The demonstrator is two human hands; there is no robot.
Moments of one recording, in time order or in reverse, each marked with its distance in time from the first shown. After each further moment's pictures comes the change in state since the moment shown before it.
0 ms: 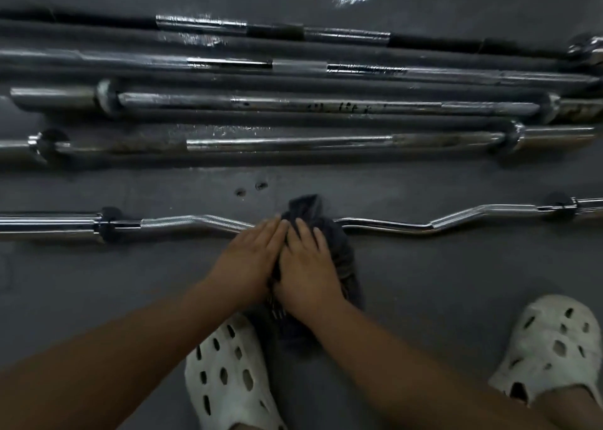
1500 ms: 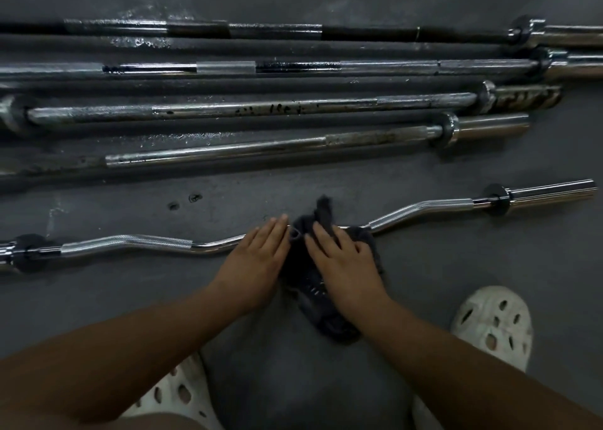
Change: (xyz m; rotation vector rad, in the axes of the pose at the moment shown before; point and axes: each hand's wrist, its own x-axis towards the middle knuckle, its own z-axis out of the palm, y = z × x) left_hand 0.074 0.096 0.002 0.220 -0.026 0.133; right_hand -0.058 0.149 -0.051 -0.201 -0.167 0.107
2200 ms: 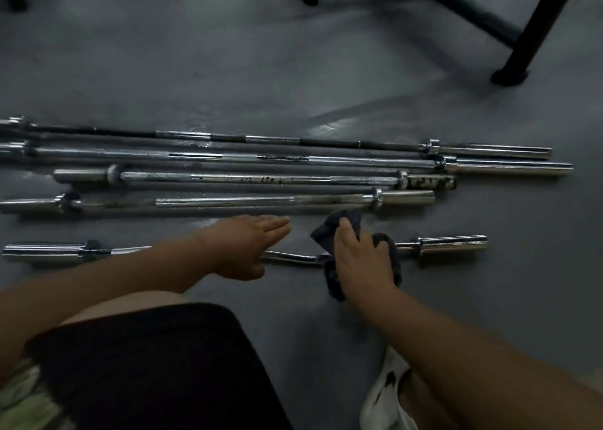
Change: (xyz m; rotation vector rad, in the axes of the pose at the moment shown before) left_hand -0.061 0.080 -0.191 0.142 -0.029 0.033; right_hand -0.140 0.070 -0.116 -0.197 0.218 0.144
